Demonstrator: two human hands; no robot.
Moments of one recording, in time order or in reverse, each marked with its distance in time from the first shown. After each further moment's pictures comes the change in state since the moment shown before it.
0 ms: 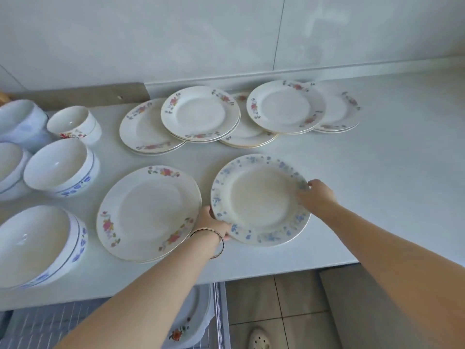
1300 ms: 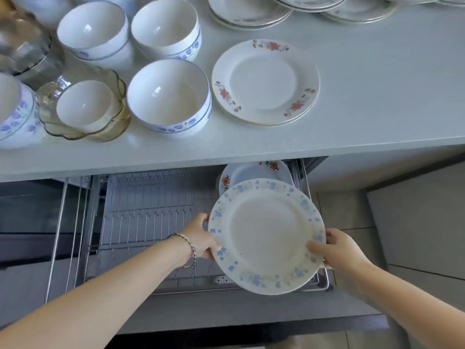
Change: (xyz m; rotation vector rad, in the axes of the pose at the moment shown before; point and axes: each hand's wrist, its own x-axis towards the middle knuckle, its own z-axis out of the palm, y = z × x) left_hand -0.086 -0.241 -0.276 0.211 -0.222 -0.266; right_hand -0.301 0.078 0.245 0.365 -0.384 0.194
